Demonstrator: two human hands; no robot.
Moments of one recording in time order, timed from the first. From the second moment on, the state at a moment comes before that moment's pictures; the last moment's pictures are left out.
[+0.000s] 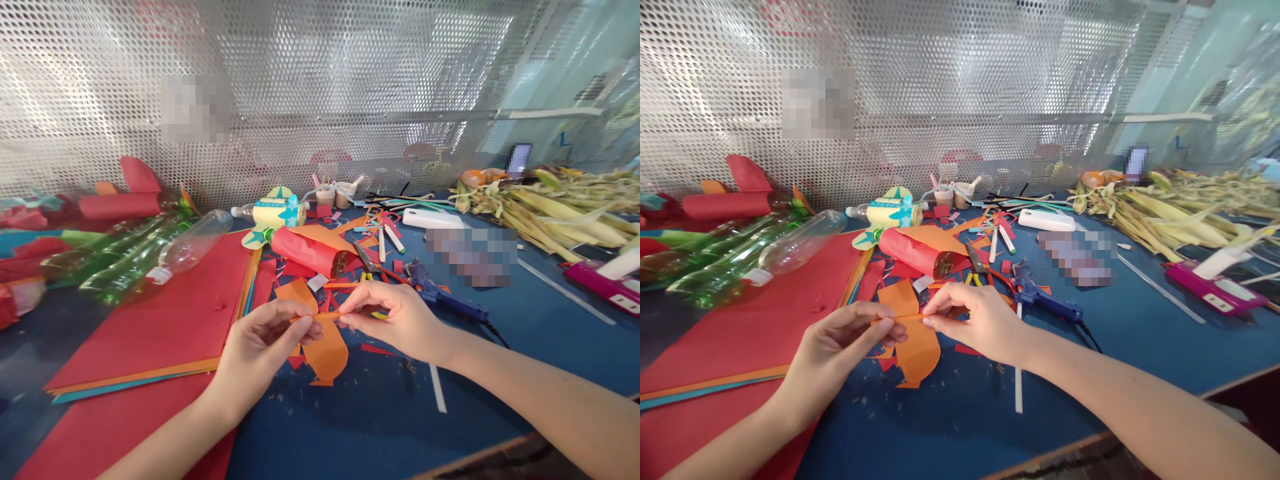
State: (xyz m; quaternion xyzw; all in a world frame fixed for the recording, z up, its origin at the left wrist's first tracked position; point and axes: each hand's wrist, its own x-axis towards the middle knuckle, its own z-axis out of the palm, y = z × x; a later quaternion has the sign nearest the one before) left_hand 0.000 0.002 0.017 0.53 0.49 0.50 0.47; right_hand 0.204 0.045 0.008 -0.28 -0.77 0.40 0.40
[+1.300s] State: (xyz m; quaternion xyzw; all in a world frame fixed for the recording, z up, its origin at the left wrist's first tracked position) left_hand -0.004 0.002 -0.001 0.61 0.45 0.52 0.39; right_hand 0.204 0.045 0.006 -0.24 -0.86 0.17 0.41
